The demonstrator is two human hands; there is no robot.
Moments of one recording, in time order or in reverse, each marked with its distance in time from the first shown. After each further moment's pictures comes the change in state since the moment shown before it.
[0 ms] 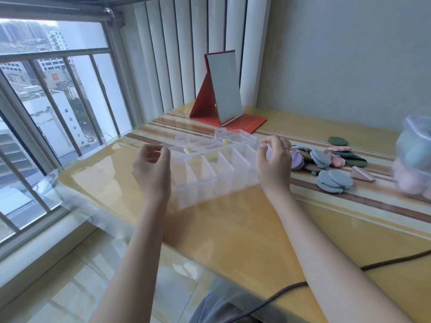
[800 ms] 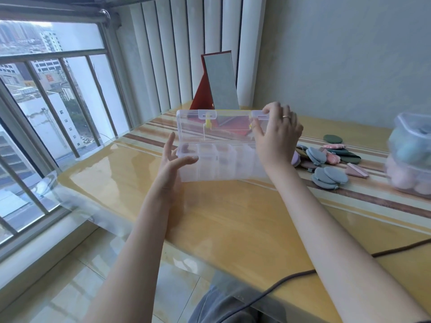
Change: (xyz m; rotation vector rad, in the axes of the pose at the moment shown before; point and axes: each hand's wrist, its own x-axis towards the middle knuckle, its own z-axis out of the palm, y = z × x) left_hand 0.008 -0.023 0.013 -0.526 -0.703 -0.356; right_hand 0.038 -0.029 -0.010 -0.351 0.173 -0.277
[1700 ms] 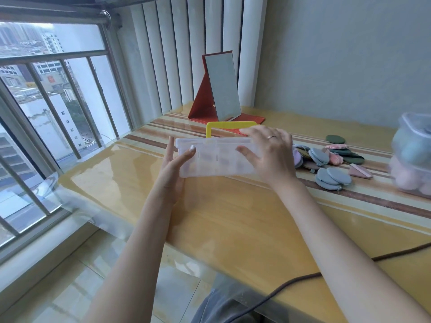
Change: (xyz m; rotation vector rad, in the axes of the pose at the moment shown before) left_hand 0.001 0.001 0.002 -0.059 -0.066 -0.018; right_hand -0.027 0.013 -0.003 0.054 -0.193 -0.378
